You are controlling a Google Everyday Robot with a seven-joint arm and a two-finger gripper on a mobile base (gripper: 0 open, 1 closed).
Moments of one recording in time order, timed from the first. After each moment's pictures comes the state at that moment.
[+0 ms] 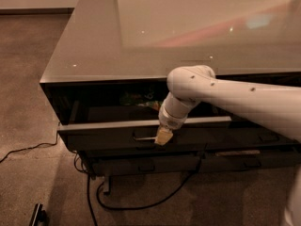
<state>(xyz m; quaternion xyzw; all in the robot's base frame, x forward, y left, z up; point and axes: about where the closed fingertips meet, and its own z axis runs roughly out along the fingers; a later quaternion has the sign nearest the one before) 0.560 -0.045 0.631 -0.65 0.75 0.10 0.11</state>
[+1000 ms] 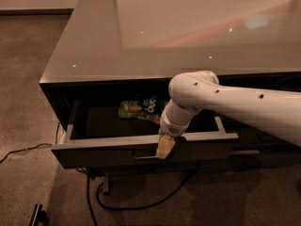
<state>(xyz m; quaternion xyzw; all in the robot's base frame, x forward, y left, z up) 0.533 -0.048 0.636 -0.64 0.76 0.09 0.11</state>
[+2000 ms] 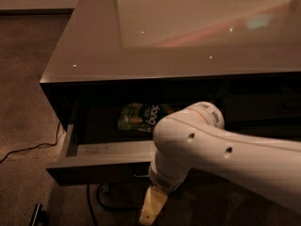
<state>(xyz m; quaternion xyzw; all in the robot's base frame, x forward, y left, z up) 0.365 -0.024 0.677 -0.56 0.82 0.08 0.07</state>
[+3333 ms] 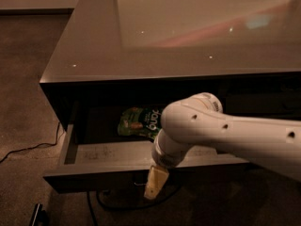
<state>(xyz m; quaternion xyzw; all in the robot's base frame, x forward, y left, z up) 0.424 -0.020 0.661 -0.60 0.79 0.08 0.12</state>
